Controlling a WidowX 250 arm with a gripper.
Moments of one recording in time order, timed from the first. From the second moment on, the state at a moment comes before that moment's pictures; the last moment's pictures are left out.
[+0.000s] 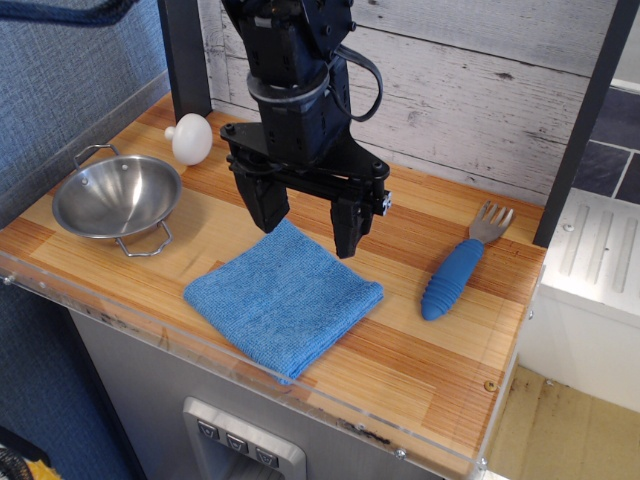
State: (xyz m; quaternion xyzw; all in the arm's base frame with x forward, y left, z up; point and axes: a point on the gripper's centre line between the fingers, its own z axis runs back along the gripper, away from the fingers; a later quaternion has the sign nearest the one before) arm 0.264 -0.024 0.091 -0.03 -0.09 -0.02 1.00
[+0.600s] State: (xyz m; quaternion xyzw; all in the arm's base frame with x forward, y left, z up) arm 0.260 0.000 0.073 -0.01 -0.06 0.01 1.00
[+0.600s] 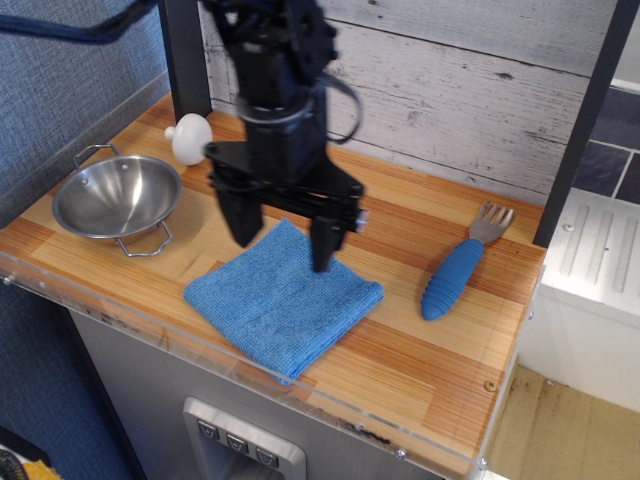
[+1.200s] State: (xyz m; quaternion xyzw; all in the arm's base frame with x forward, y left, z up) arm 0.269 0.056 0.064 0.04 -0.04 0.07 1.00
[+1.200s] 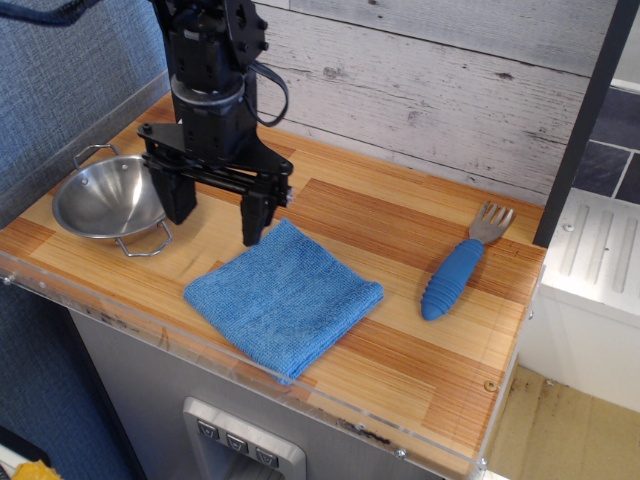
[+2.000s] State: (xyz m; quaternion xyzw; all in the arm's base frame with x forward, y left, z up) arm 0.297 0.121 0.029 0.10 -0.04 0.12 0.99
